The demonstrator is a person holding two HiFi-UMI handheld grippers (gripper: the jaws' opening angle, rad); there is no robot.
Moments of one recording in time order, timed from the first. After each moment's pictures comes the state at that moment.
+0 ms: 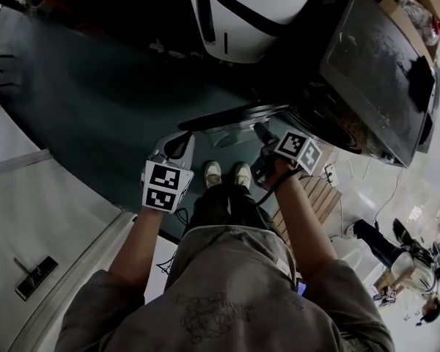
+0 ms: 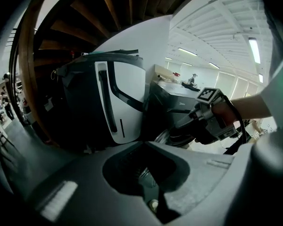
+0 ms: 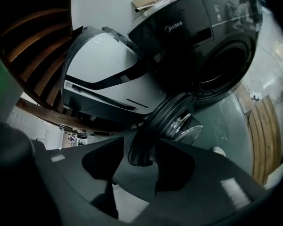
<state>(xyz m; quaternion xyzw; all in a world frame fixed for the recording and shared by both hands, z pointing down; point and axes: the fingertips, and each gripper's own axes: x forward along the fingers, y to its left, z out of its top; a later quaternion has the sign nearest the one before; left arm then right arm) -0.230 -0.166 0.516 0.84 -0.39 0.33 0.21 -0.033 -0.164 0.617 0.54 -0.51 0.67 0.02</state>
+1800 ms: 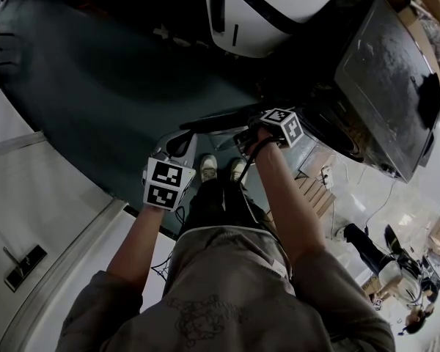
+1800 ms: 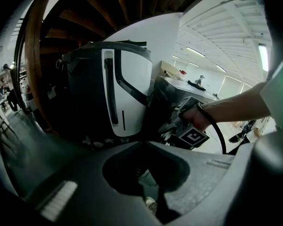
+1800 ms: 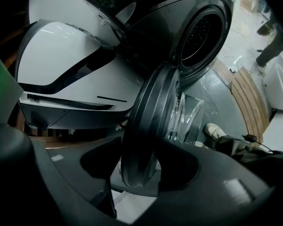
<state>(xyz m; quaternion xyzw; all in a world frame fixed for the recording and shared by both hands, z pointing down) -0.238 -0.163 0.555 0.82 -0.41 0.33 0.25 -0.067 -0.193 0.719 0.57 -0.34 0.75 0.02</state>
